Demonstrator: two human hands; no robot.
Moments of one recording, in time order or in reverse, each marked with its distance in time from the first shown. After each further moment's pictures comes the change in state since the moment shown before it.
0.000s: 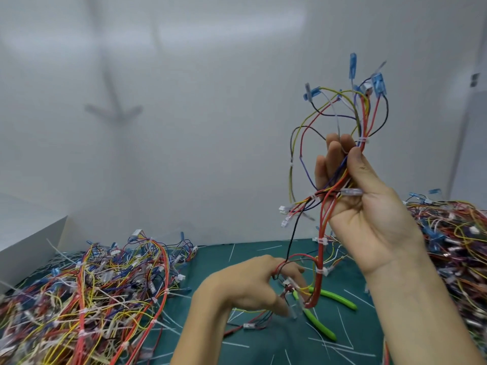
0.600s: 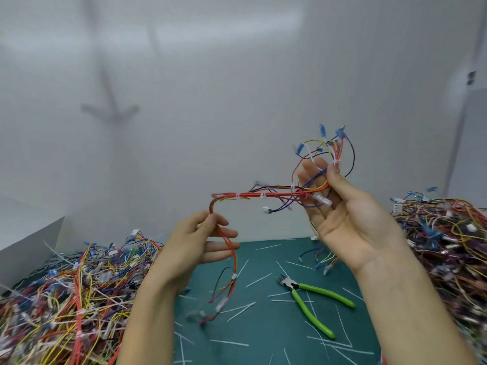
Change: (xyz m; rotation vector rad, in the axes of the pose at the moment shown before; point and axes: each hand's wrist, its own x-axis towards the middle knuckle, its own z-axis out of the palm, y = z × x) left_hand -0.038 -0.027 -0.037 -0.924 0.770 -0.211; right_hand 0.006 0.008 -0.016 -0.243 0.185 0.158
